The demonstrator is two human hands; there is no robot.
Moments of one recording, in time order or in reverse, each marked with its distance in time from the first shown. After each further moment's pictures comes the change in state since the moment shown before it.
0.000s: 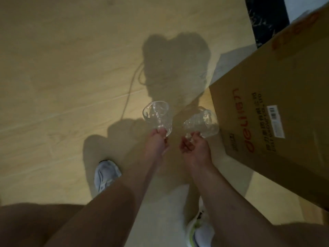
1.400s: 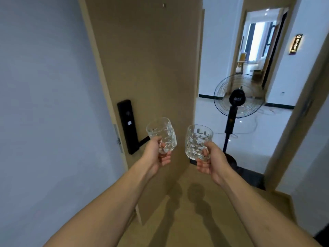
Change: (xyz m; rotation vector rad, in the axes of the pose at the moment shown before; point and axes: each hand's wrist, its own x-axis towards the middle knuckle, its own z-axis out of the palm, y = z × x) left_hand -0.752 0.452 -0.354 -0.717 0.263 0.735; right_hand -0.877 -0.154 0.313 -0.948 -1.065 -0.640
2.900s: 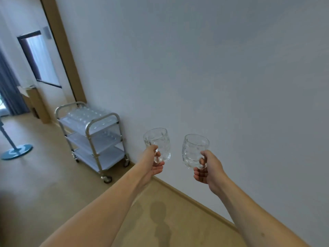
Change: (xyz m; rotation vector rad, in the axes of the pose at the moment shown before) left_hand -0.853 -0.340 -0.464 -0.622 1.534 0.262; right_hand -0.771 0.386 0.276 -0.661 -1.527 0.304
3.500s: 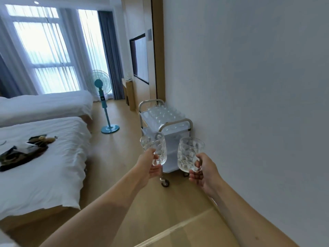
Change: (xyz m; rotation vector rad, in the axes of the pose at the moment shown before) left_hand 0.133 0.086 -0.254 -0.215 0.543 0.039; right_hand 0.149 -0.005 0.348 -0.228 -0.497 0.084
